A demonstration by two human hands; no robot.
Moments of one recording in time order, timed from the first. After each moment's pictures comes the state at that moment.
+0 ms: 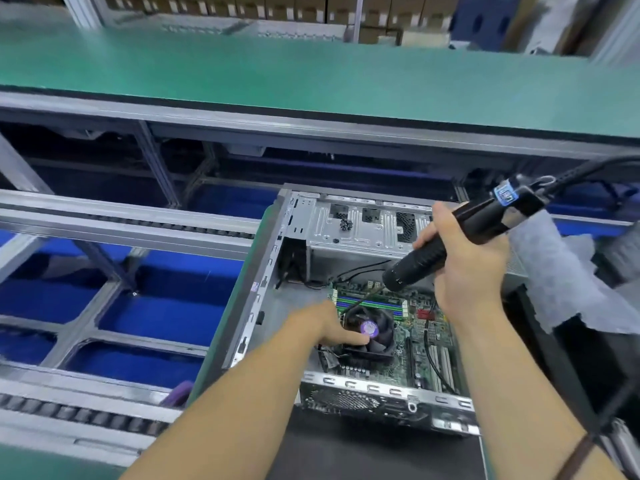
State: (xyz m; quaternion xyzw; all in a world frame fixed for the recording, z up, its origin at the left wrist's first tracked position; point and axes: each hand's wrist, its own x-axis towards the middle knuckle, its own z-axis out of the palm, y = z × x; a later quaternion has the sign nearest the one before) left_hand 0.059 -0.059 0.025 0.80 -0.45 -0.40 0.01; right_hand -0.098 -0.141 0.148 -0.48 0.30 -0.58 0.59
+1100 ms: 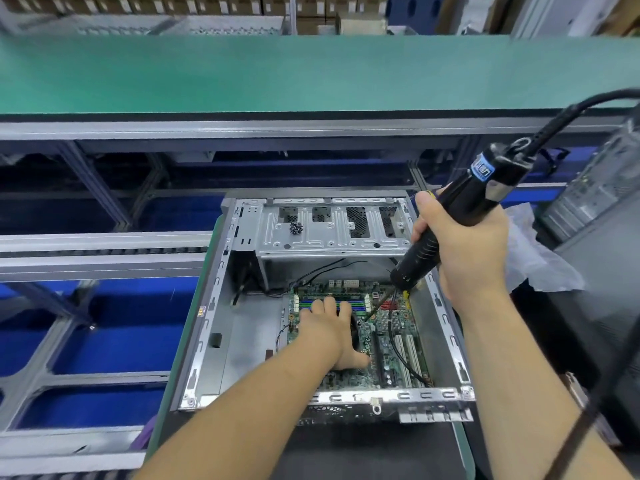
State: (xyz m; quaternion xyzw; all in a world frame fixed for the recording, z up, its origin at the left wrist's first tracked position) left_hand -0.013 -0.095 0.031 0.73 -0.62 -0.18 -0.22; right_hand -0.145 -0.166 0.168 -0.55 0.34 -0.58 0.49
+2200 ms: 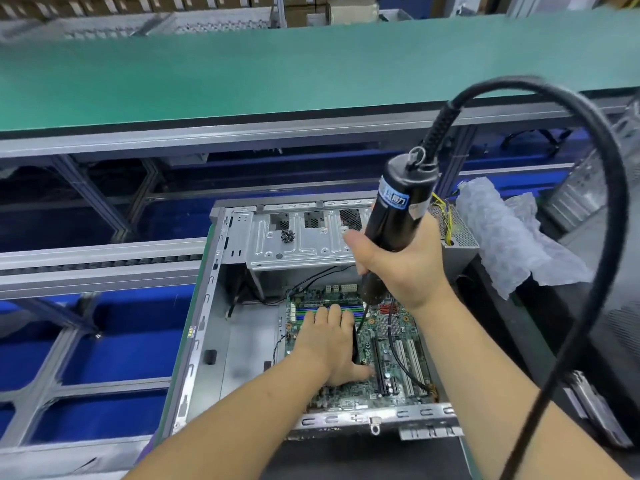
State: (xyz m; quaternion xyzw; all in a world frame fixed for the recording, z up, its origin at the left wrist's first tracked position) left_hand -0.006 -0.094 0.013 0.69 -0.69 -0.12 -0.18; right_hand -0.111 -0.164 0.152 -0.69 0.24 -0.49 0.48
